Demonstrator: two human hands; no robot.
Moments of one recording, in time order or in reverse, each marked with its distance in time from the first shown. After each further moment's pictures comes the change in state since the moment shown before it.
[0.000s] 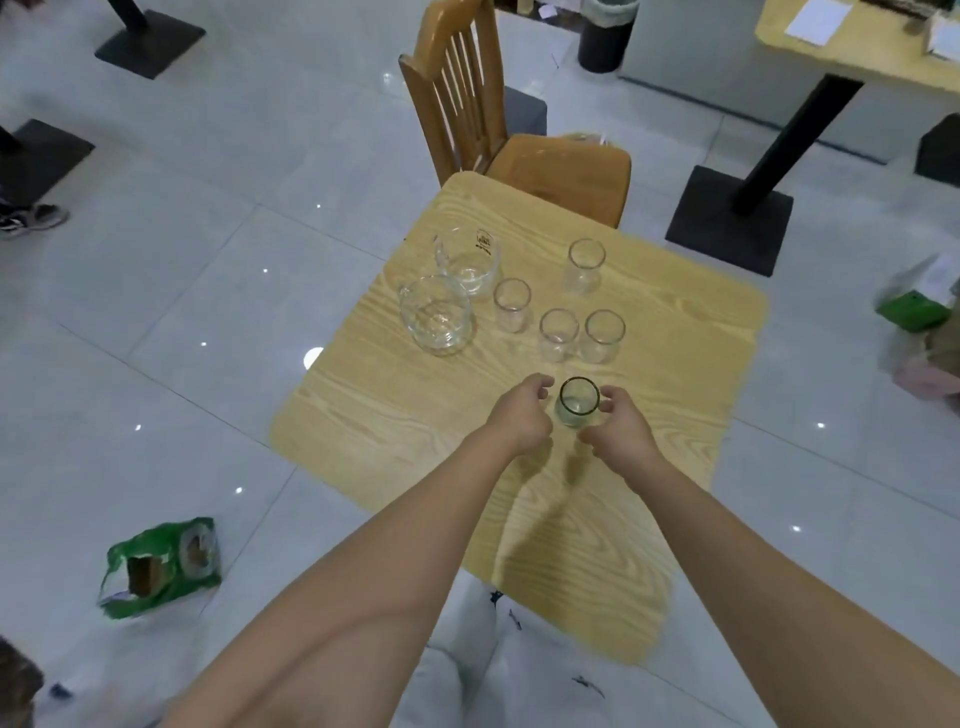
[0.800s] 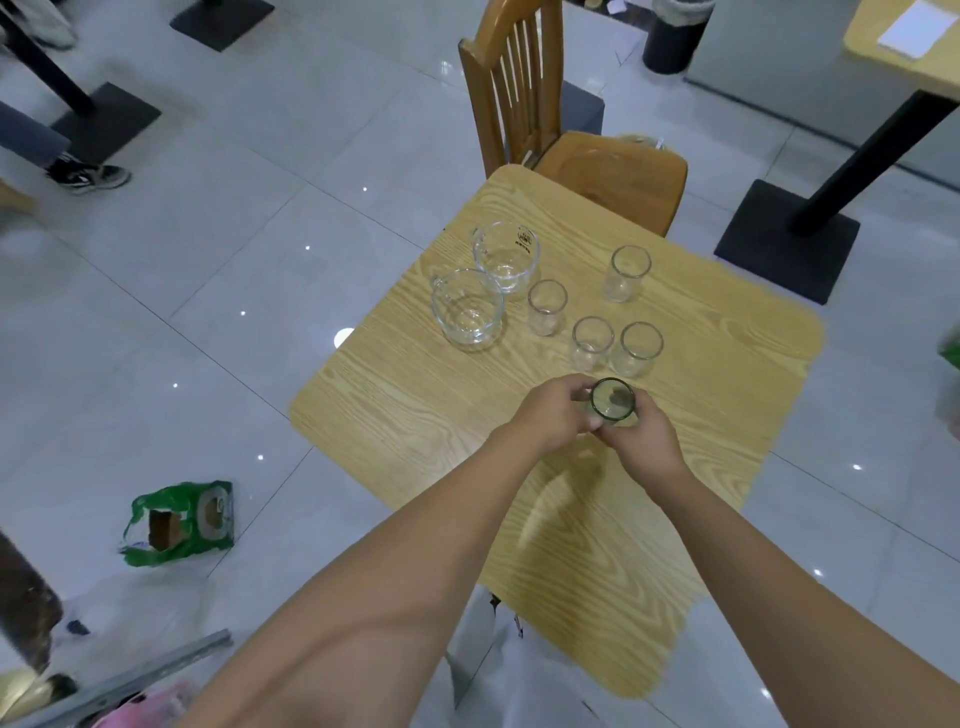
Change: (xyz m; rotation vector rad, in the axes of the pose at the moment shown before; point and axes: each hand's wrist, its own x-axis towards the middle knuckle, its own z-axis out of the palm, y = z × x) left_hand 0.014 0.003 0.005 -0.161 0.002 0.057; right_hand 0.017 0.001 -0.002 0.020 -0.004 -0.223
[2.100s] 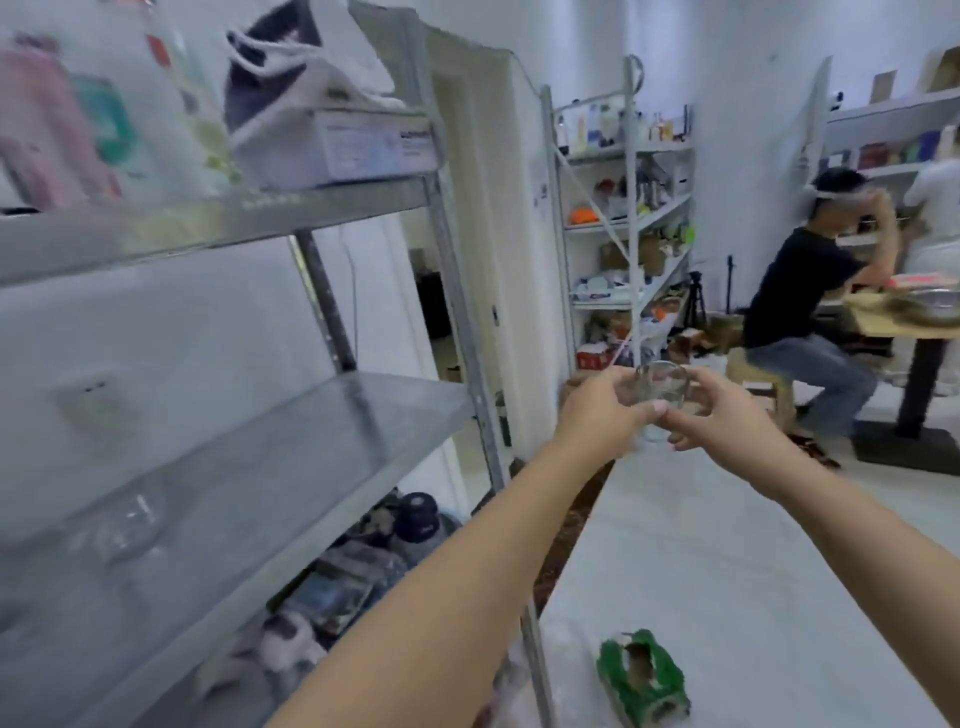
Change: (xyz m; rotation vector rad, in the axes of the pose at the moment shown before) left_hand -0.652 -0.005 -0.348 -0.084 1.701 -0.159; right_hand -0.459 -0.479 0.354 -0.102 -1.202 -1.282
